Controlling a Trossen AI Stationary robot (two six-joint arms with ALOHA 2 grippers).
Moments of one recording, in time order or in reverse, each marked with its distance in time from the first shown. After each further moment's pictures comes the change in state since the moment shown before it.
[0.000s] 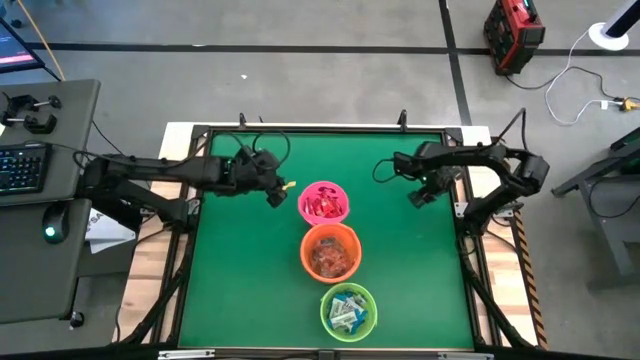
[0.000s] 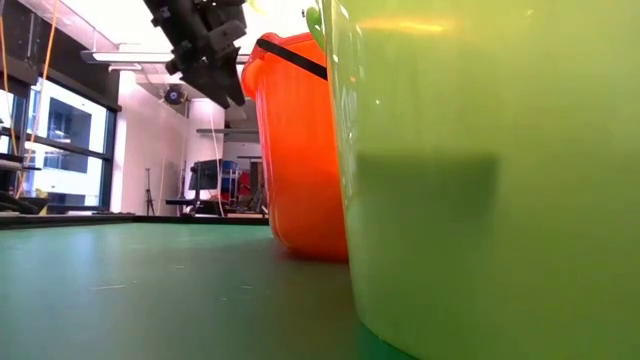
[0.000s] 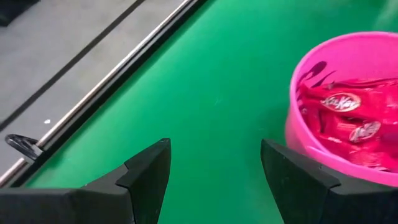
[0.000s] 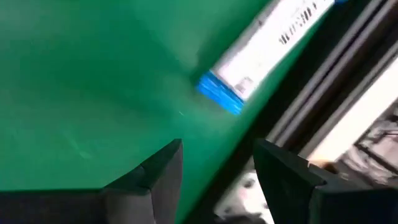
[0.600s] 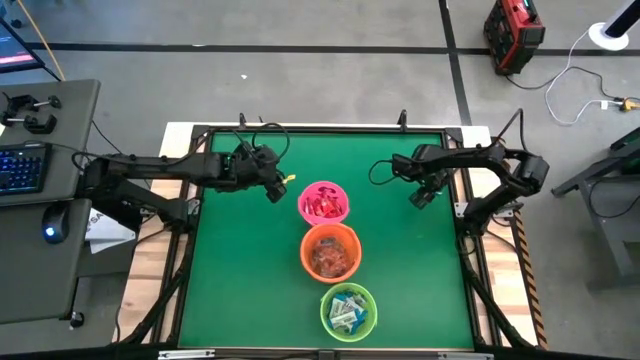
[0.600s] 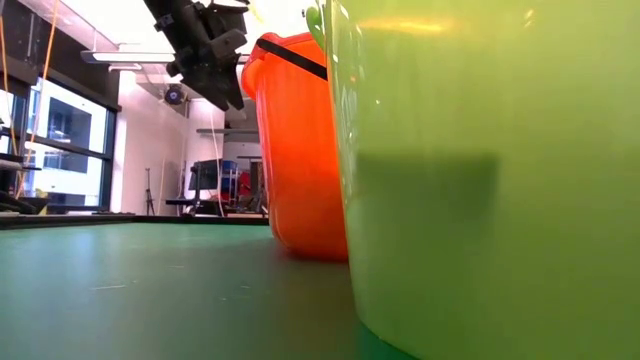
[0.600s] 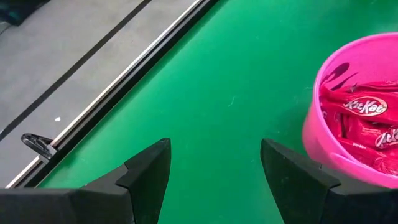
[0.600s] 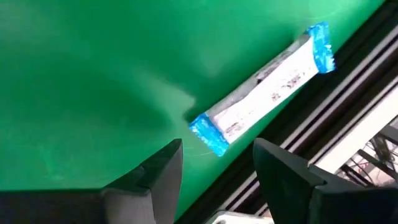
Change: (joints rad) left arm 0.046 0.000 0.000 0.000 0.001 0.041; right arm 0.017 0.001 -0.029 0.105 0.108 -0.196
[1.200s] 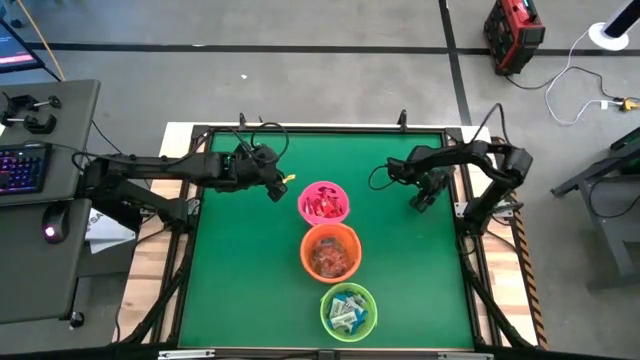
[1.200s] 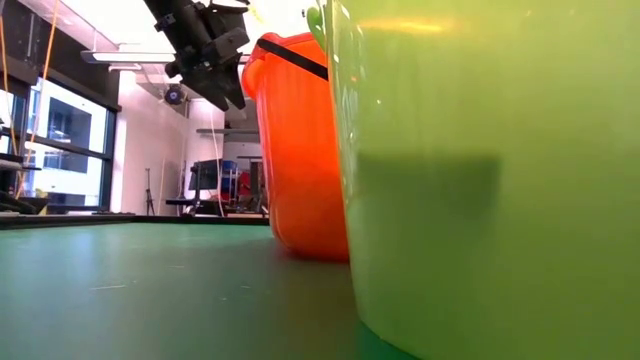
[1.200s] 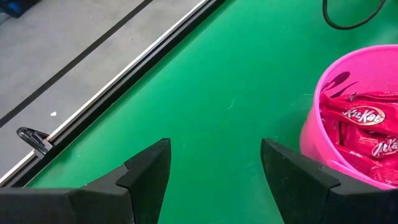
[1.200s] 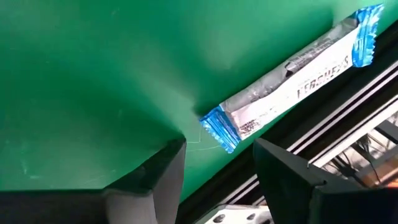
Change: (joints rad) left arm 0.000 0.000 0.000 0.007 -0.003 -0.043; right arm -0.005 0.135 0.007 -0.001 -0.010 -0.036
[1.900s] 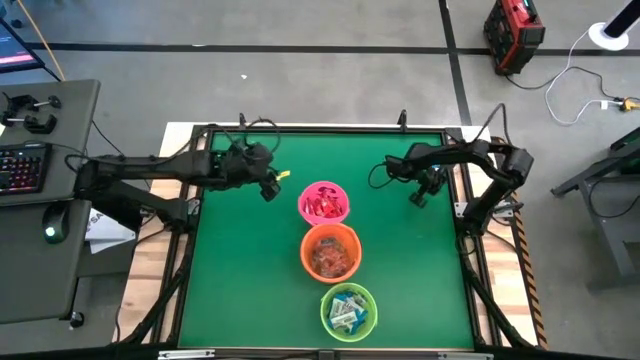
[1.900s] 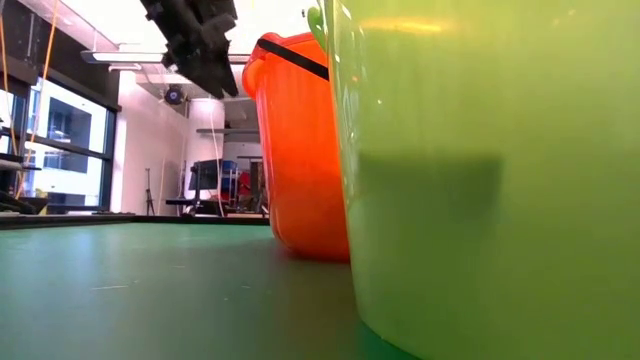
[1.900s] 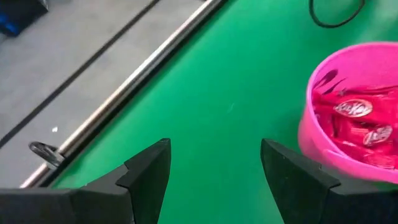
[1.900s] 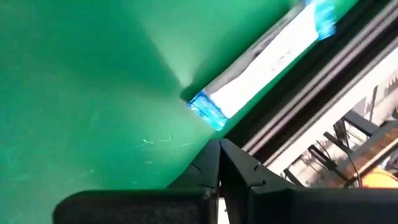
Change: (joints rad) left arm 0.000 -0.063 -0.001 -0.020 0.012 0.079; right arm 0.014 0.000 0.059 -0.088 0.077 0.045
